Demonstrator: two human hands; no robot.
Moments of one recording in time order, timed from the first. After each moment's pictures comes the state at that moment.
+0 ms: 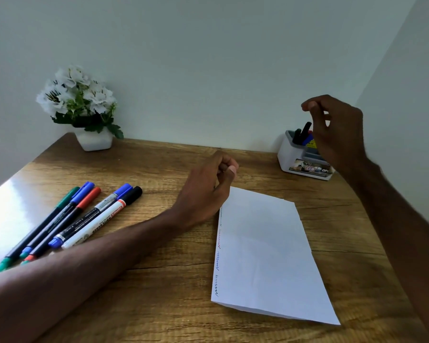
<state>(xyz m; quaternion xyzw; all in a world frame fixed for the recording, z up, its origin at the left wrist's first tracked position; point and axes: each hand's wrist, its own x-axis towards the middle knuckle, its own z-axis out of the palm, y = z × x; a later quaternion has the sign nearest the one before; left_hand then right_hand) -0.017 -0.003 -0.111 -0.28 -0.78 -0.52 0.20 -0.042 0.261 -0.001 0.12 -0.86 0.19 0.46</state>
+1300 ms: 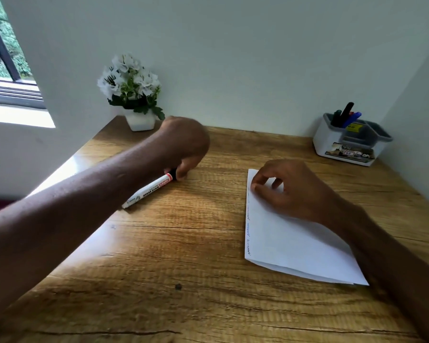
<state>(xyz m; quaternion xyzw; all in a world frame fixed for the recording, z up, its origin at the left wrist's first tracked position) -0.014 -0.075 -0.016 -0.03 -0.97 0.16 -0.19 0.034 0.152 -0.086 0.28 -0.94 0.17 0.12</state>
